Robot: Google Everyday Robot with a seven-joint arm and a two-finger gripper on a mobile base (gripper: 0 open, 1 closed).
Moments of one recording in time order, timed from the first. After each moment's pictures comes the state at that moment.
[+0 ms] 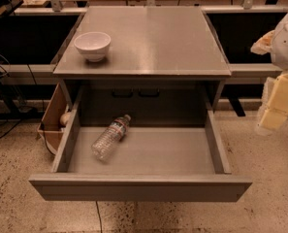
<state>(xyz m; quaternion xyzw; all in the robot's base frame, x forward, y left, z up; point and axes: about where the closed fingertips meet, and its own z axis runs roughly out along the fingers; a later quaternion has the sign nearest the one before) 0.438 -0.217 0.977 -0.60 0.78 -0.03 0.16</state>
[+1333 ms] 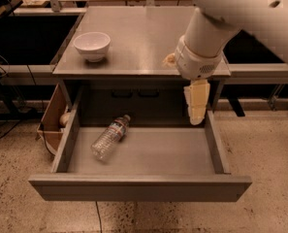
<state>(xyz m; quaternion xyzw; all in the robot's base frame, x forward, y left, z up) 0.542 -0.096 0.880 -0.80 0.59 -0.01 0.13</state>
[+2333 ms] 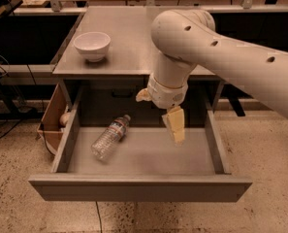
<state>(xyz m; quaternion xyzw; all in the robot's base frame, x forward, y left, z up) 0.527 -0.042 0.788 -0.87 0.49 0.05 0.07</state>
